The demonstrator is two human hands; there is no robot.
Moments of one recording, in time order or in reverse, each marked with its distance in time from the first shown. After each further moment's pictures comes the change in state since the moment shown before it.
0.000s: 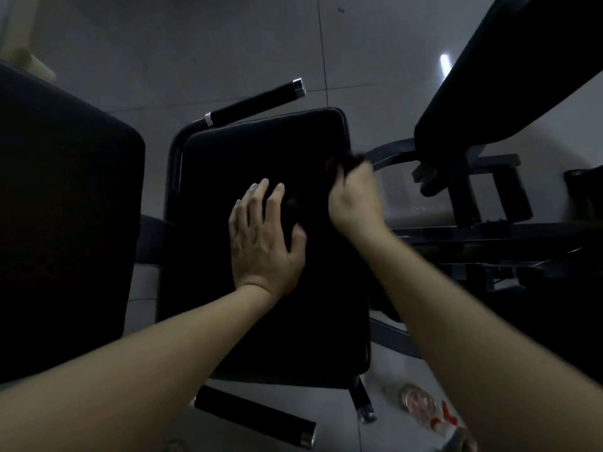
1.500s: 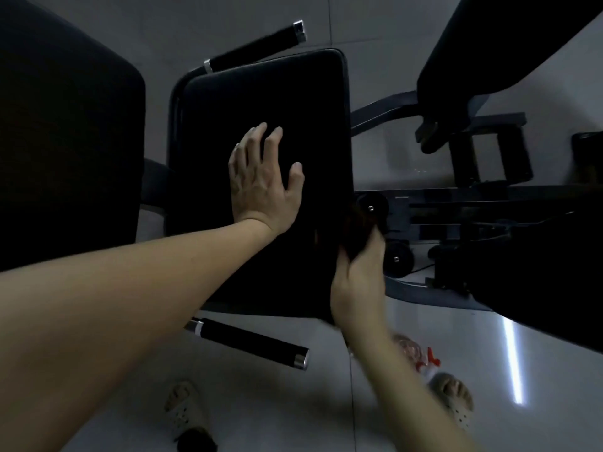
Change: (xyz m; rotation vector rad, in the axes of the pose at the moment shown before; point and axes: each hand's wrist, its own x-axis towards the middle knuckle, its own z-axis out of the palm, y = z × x) left_hand -0.004 0.006 -0.002 0.047 -0.012 -0.020; right_hand -0.196 0.091 -0.008 0.107 0.067 -0.035
